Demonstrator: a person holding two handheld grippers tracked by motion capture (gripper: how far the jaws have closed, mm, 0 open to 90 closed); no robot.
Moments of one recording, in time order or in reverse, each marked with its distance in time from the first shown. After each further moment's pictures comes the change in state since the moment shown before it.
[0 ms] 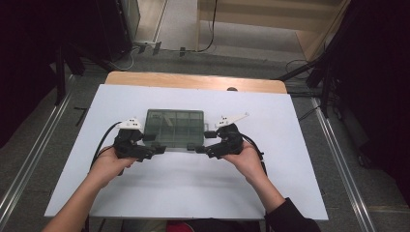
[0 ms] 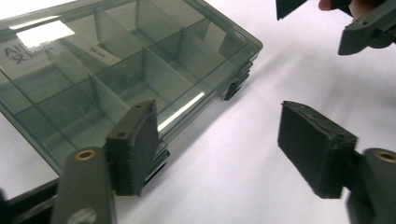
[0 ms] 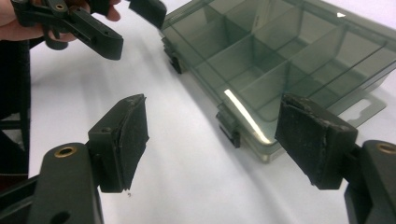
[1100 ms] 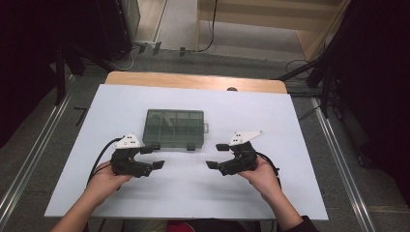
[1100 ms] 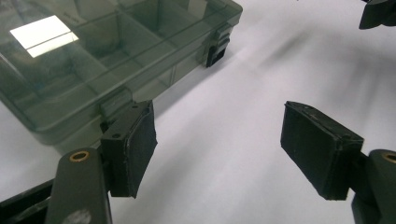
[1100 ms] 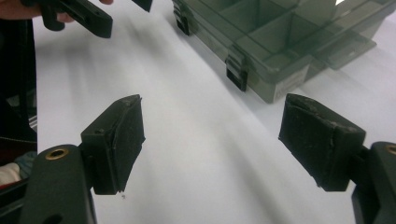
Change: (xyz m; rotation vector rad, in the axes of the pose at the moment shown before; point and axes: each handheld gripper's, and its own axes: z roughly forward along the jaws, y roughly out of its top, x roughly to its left) left arm -0.021 -0.037 -0.009 -0.001 0.022 0.040; right arm 0.014 -0.047 -0.030 -0.001 -0.039 -0.046
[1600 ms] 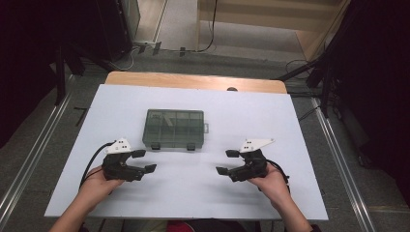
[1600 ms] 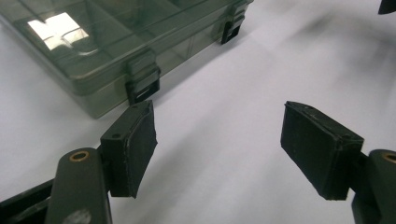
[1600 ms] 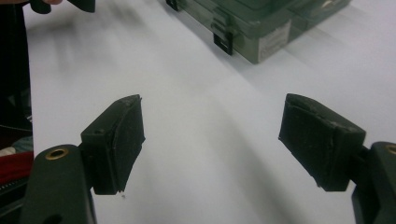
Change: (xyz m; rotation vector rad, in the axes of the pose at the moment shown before) left arm 0.008 -0.019 -0.014 0.007 0.031 -0.012; right arm -0.006 -0.031 -0.019 0.002 -0.028 0.034
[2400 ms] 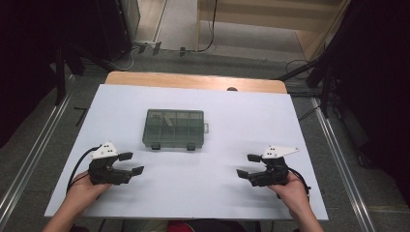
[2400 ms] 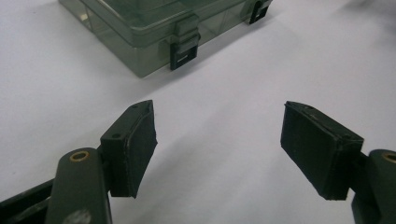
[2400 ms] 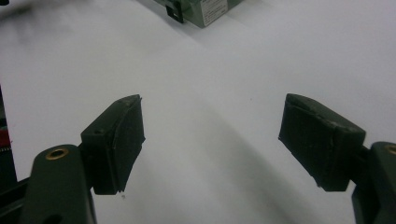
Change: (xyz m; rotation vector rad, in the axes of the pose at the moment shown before) left arm 0.015 -0.023 -0.022 -0.007 0.061 -0.022; right arm -0.013 -0.038 -0.041 -0.021 -0.107 0.064
